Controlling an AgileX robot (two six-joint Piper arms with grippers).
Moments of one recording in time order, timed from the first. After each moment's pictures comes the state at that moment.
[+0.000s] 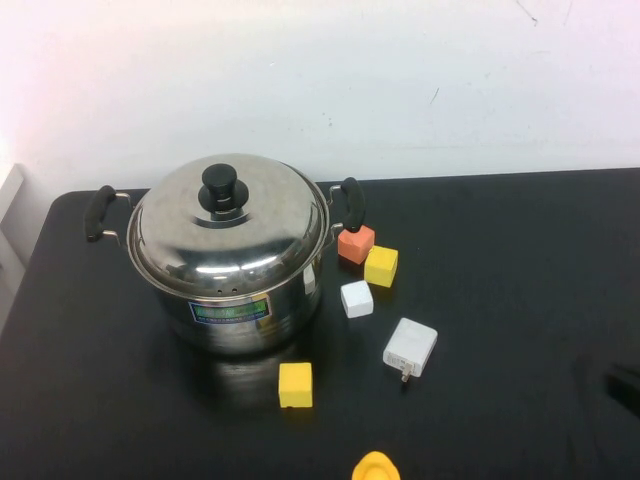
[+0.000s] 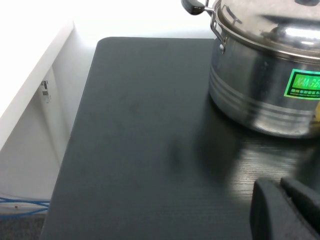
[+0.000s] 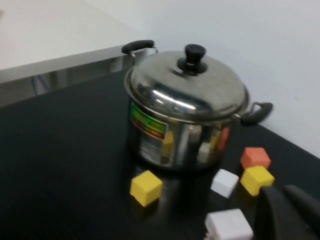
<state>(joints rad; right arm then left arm) 0.76 0.61 -0.40 -0.07 0.14 -0.10 -0.01 -0.01 0.01 -0.06 0.37 -0.02</state>
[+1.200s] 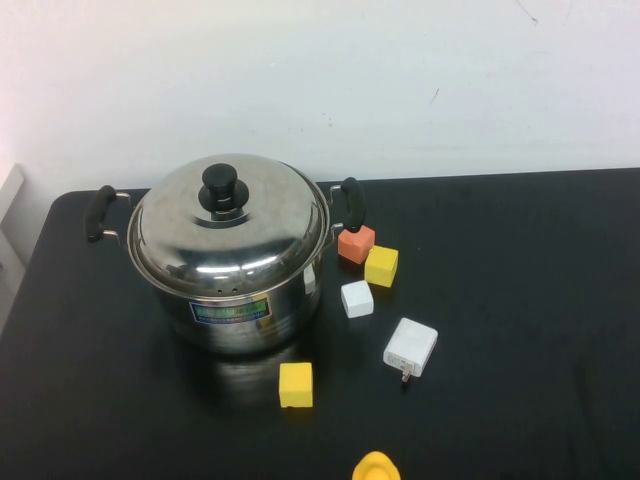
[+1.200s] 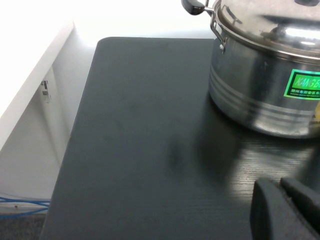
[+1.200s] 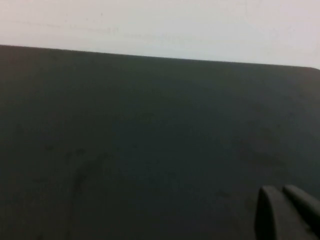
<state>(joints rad) -0.14 -0.01 0.03 -0.05 0.34 -0.10 -0.01 -0.01 0.01 -0.06 0.37 -0.03</state>
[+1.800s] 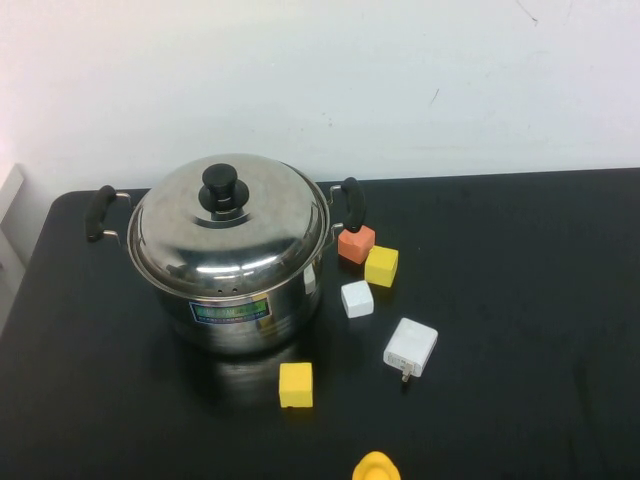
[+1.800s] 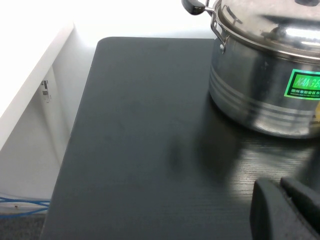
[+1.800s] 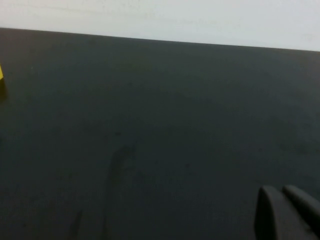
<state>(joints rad) -0.06 -0.01 0.02 -0.01 0.41 -0.10 -0.01 -0.01 0.01 -0.06 0.37 -0.03</state>
